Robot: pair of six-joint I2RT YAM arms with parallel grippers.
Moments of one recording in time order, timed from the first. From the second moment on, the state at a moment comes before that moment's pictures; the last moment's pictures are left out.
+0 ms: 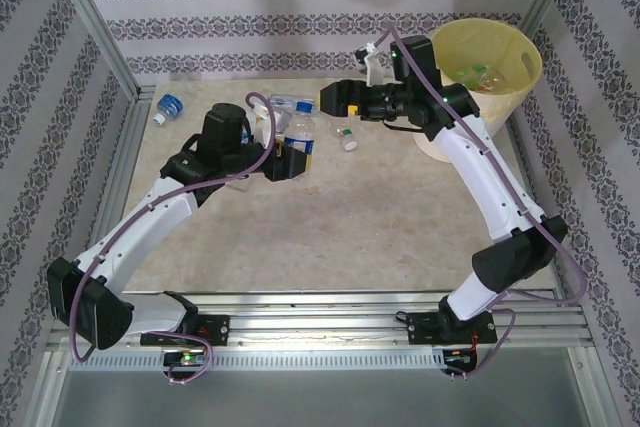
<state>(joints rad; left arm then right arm) -0.47 1.30 1.21 -0.43 0.56 -0.24 0.41 1.61 1.82 -0.78 -0.66 0.47</state>
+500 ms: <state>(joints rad) -0.51 1.34 1.24 -0.38 0.58 -0.25 0.44 1.65 1.82 -0.74 -0.67 0.50</state>
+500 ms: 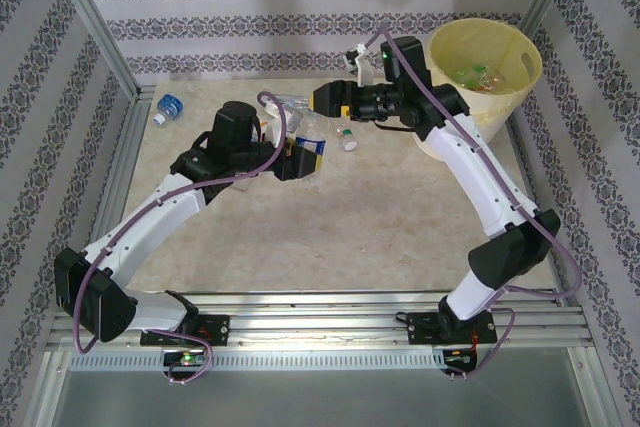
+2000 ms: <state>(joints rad) -0.51 1.24 1.08 -0.19 0.47 -0.33 0.22 1.51 1.95 -0.84 -0.36 0.46</state>
